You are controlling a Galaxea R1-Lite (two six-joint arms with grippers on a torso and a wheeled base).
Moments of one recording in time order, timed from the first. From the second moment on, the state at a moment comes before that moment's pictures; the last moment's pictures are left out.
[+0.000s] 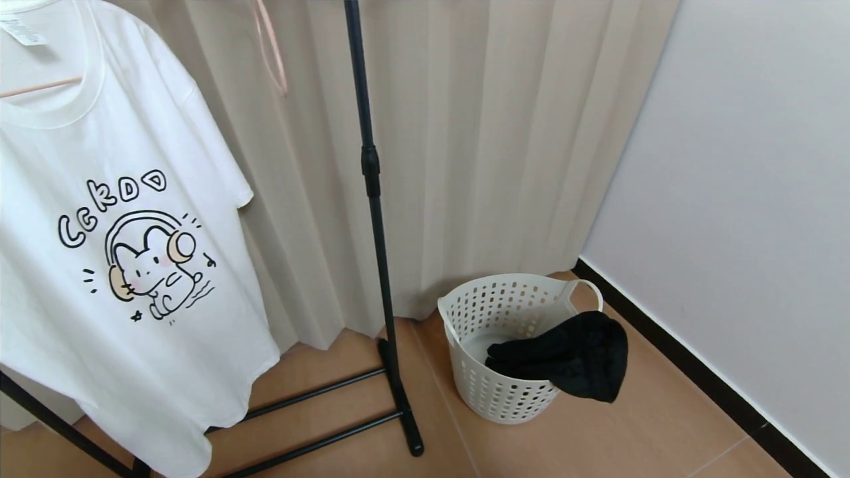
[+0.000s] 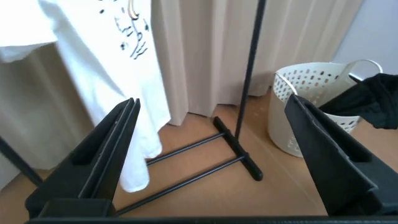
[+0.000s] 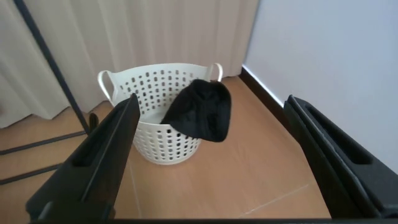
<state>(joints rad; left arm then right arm) 0.00 0.00 0.00 -0.05 -0.09 0.03 0.01 0.00 0.00 -0.01 -0.06 0.02</state>
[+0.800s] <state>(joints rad) 0.00 0.00 0.00 -0.05 -0.09 0.03 0.01 0.00 0.00 -0.01 -0.06 0.02</state>
